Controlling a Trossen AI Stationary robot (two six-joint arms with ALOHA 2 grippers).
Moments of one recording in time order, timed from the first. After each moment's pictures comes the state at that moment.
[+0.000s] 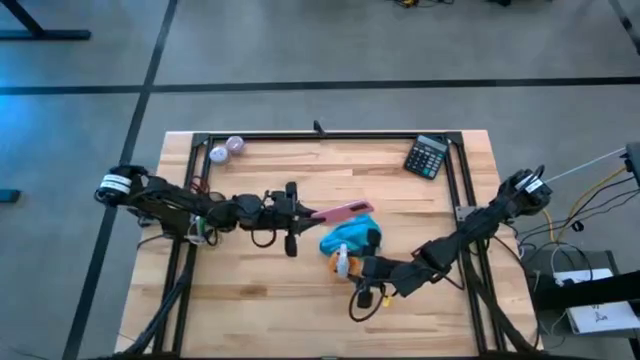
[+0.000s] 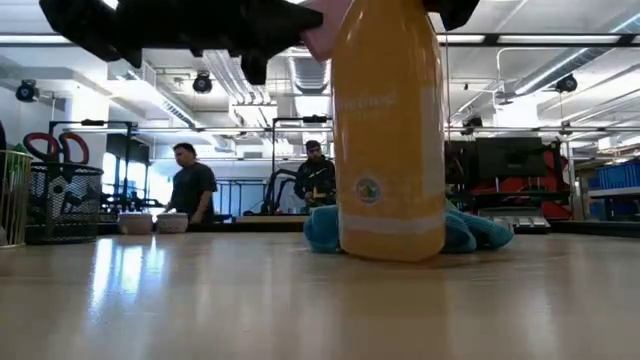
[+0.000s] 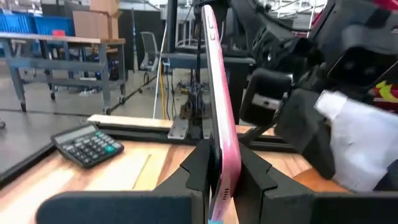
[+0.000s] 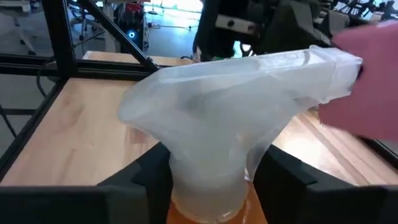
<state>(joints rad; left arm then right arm) -0.12 1.40 0.62 0.85 -0.15 -0.07 0.57 1.57 0.93 0.34 0.73 0.08</state>
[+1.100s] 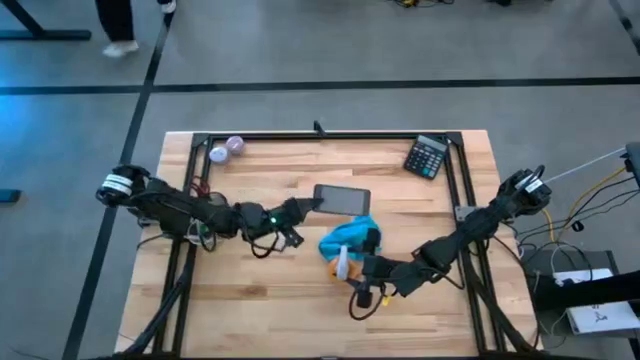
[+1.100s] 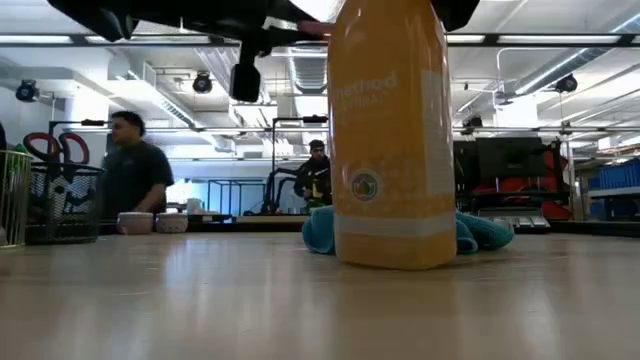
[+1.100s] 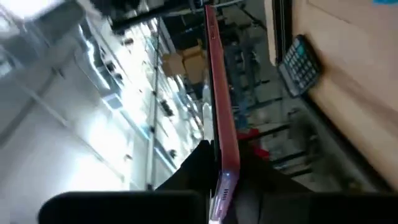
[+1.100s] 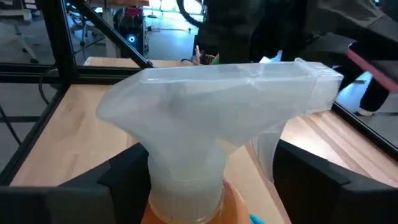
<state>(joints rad) -0.24 1.49 0.74 0.84 -0.64 1.98 0.57 1.57 0.93 0.35 0.73 0.11</state>
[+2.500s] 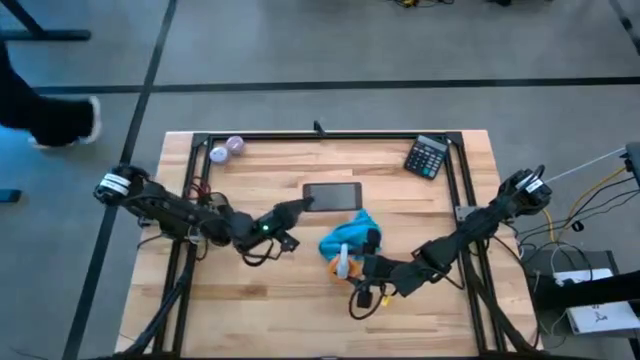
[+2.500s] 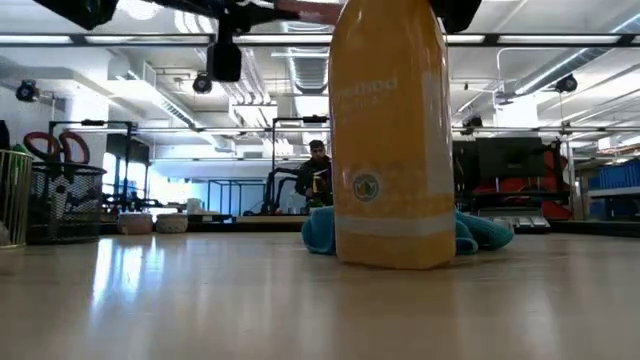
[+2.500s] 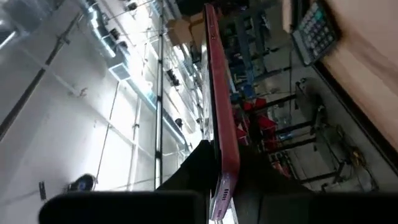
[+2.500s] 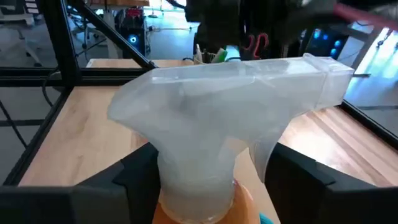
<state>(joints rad) -0.32 1.38 0.68 0.90 -0.85 1.97 0.57 1.57 0.93 0.34 0.73 0.16</state>
